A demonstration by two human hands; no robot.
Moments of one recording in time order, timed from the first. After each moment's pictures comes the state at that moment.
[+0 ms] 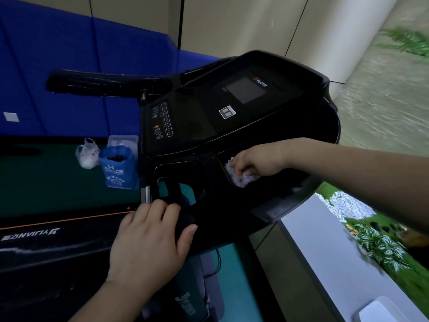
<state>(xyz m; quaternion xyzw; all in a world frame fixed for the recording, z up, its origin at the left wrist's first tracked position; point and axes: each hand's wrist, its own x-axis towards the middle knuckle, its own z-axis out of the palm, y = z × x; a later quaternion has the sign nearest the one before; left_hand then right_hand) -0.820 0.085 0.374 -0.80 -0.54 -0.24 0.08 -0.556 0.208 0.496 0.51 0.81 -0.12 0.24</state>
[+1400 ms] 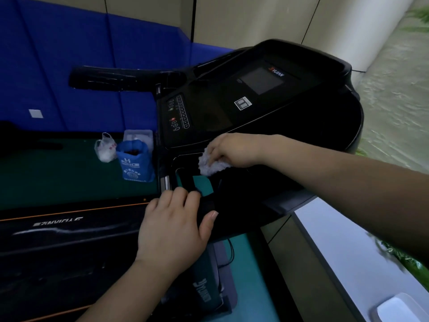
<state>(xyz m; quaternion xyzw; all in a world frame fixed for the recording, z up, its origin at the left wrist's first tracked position) -0.819 0.085 0.377 -0.80 -0.54 -0.23 0.09 -0.638 0.218 0.480 0.42 0.88 -0.01 0.21</state>
